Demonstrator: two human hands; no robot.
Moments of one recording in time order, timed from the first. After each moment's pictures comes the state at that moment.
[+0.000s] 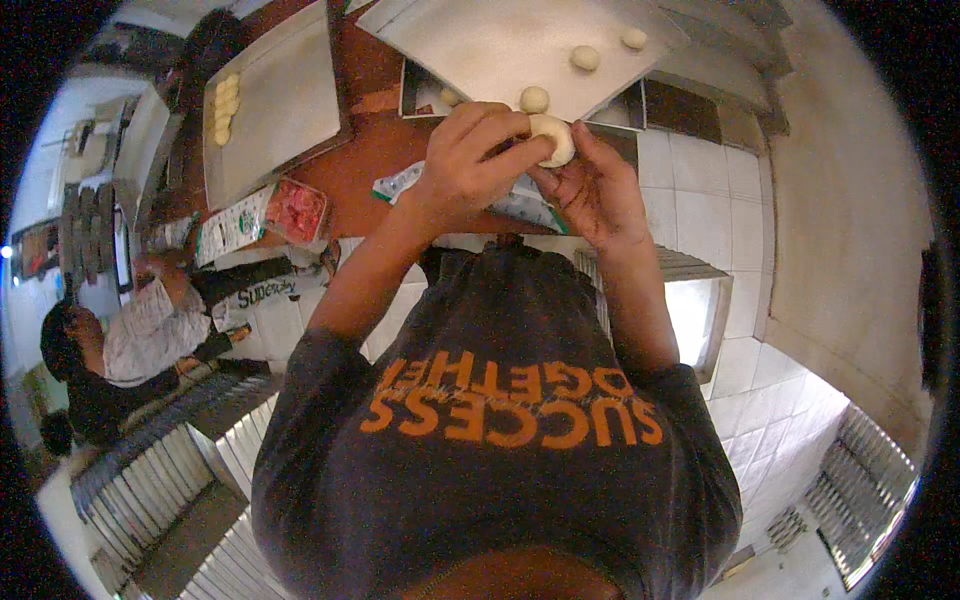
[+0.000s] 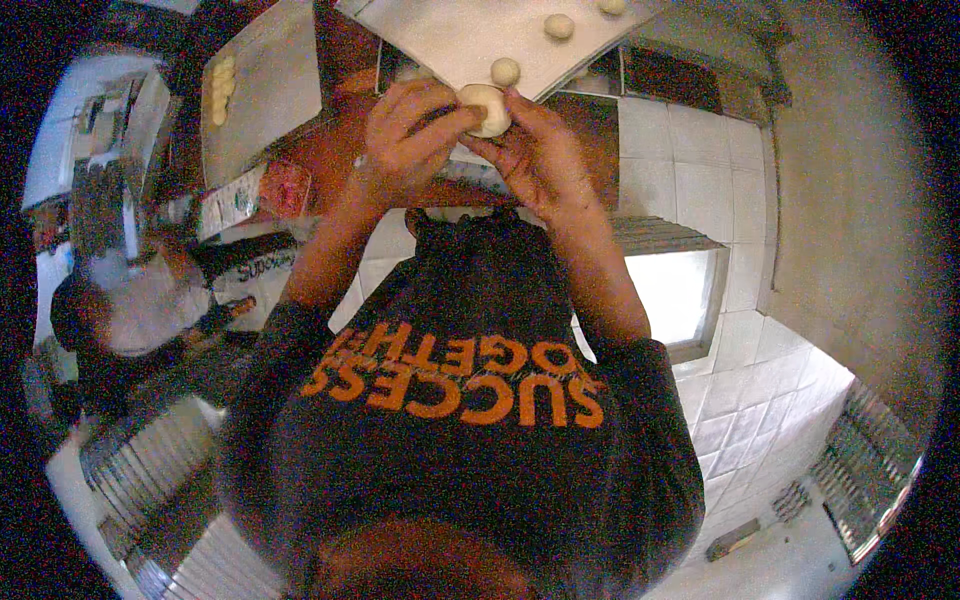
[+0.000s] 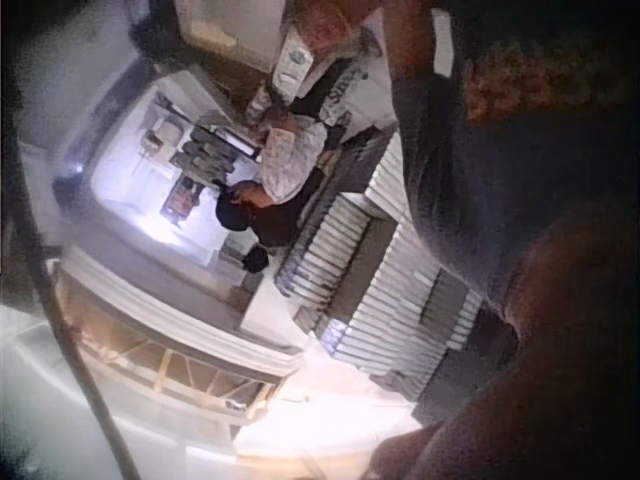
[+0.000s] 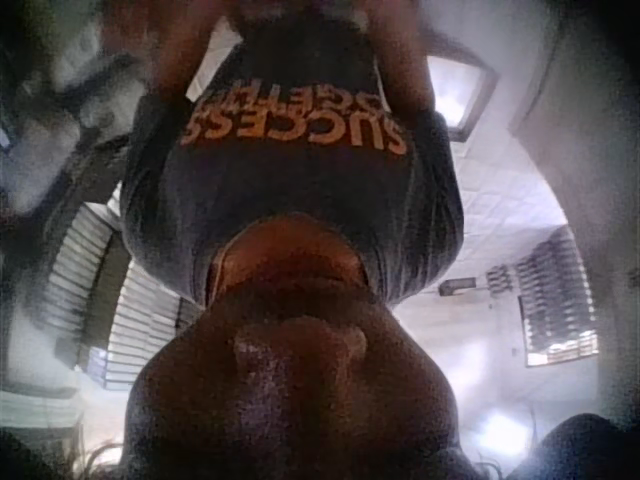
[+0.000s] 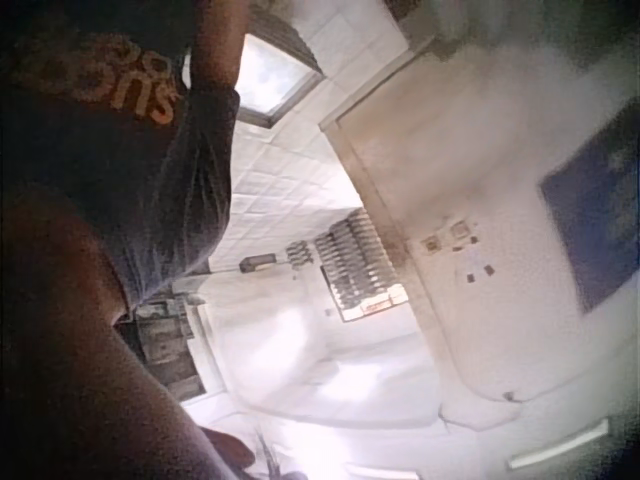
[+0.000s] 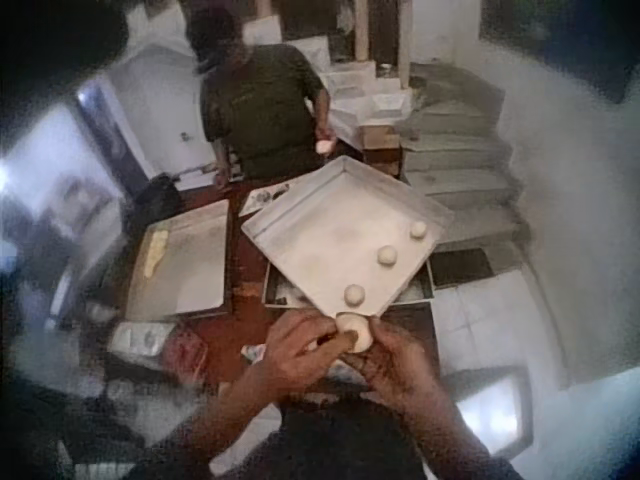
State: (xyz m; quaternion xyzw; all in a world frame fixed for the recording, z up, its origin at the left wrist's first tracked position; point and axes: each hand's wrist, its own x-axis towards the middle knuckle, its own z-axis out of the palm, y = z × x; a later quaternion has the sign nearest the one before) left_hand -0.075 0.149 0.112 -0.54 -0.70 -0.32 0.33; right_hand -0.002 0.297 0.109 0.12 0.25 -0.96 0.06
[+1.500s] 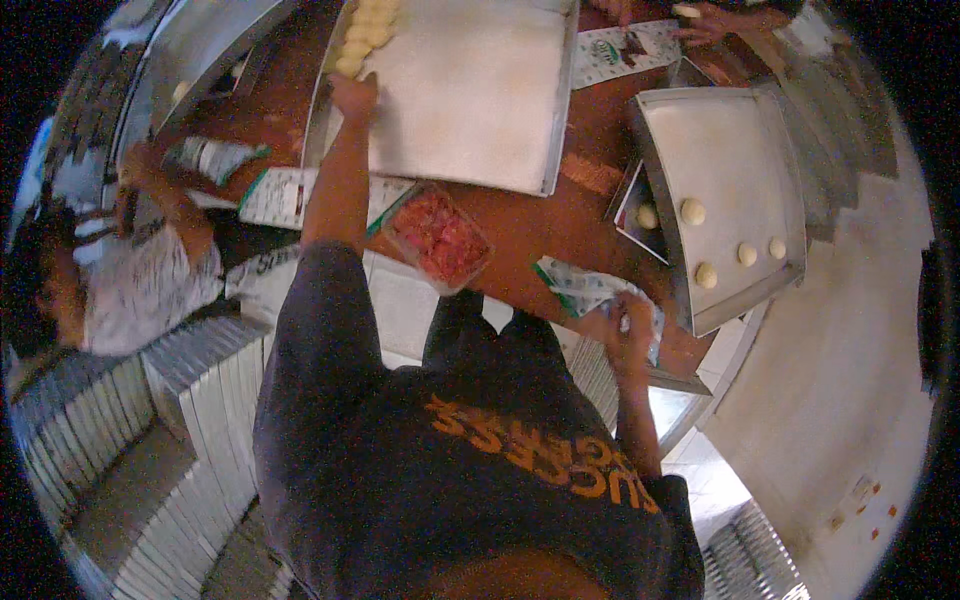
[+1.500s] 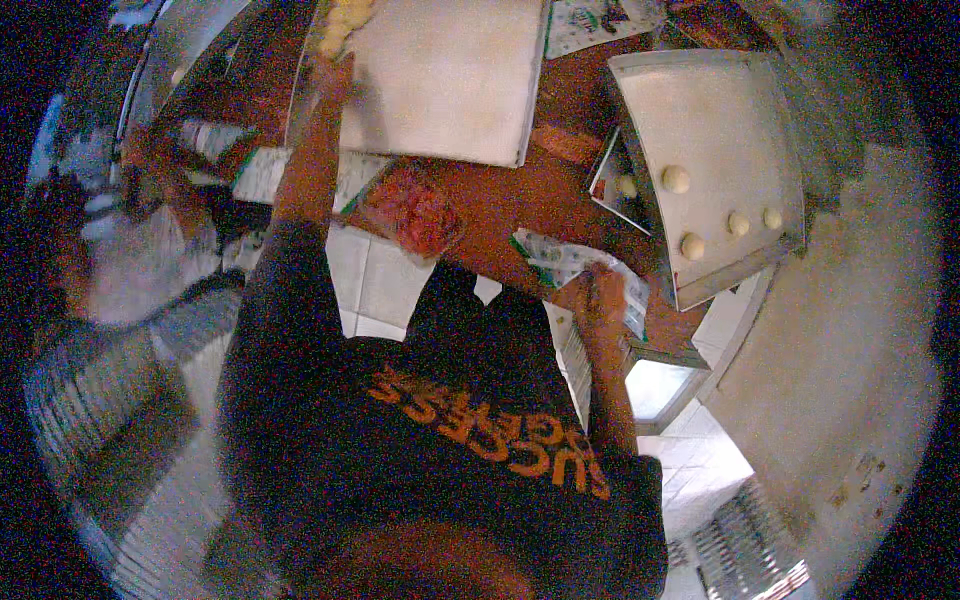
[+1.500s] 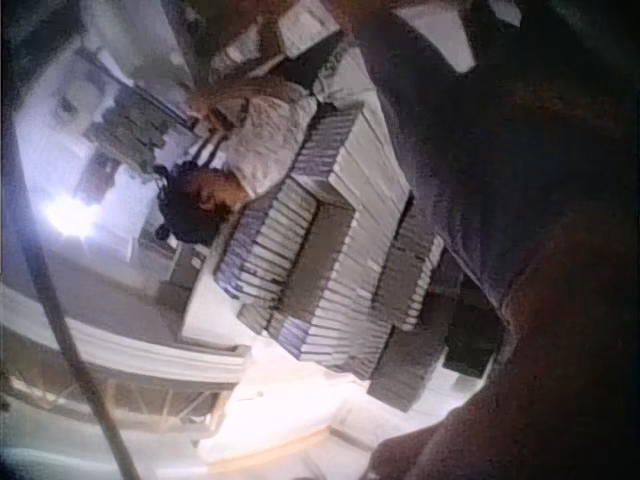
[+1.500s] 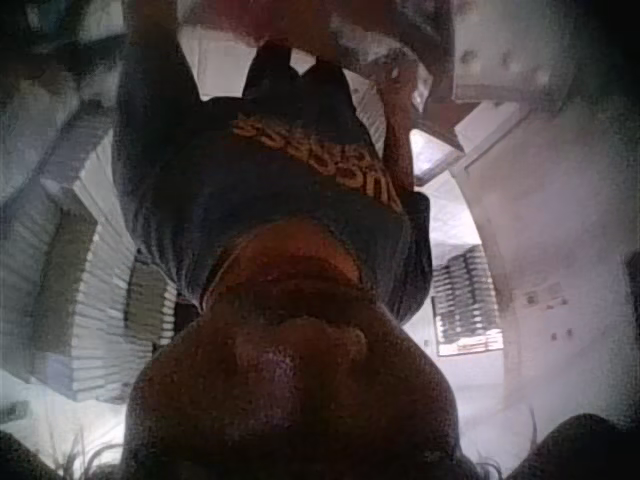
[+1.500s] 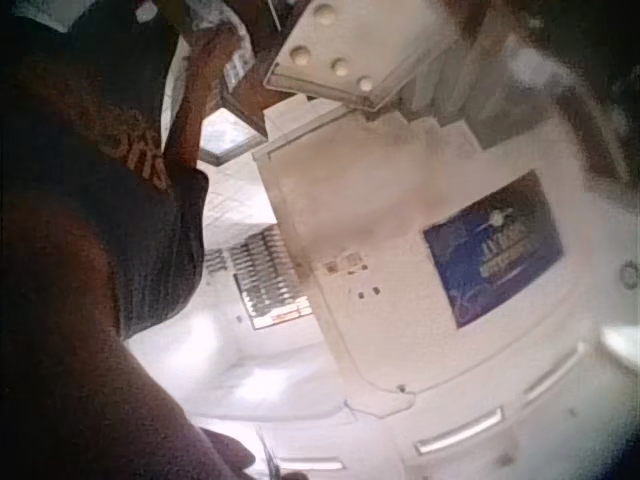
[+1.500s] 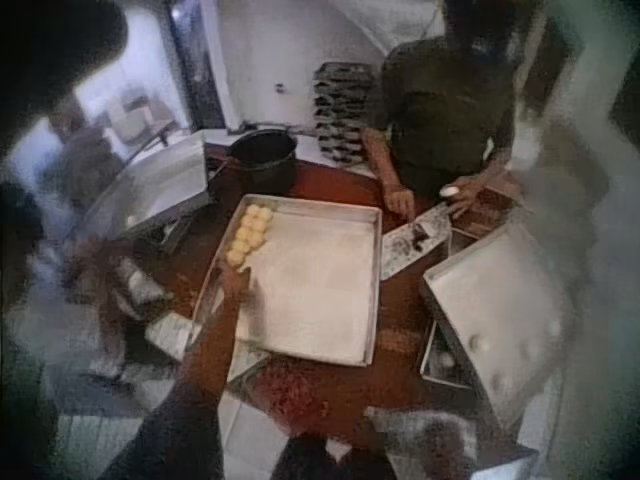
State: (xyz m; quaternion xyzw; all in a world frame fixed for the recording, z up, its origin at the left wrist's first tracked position) left_hand -0.398 -0.351 -0.146 0.26 -0.91 -0.19 0.25; right_hand -0.076 0.114 0.009 -0.06 0.95 -0.29 -0.07
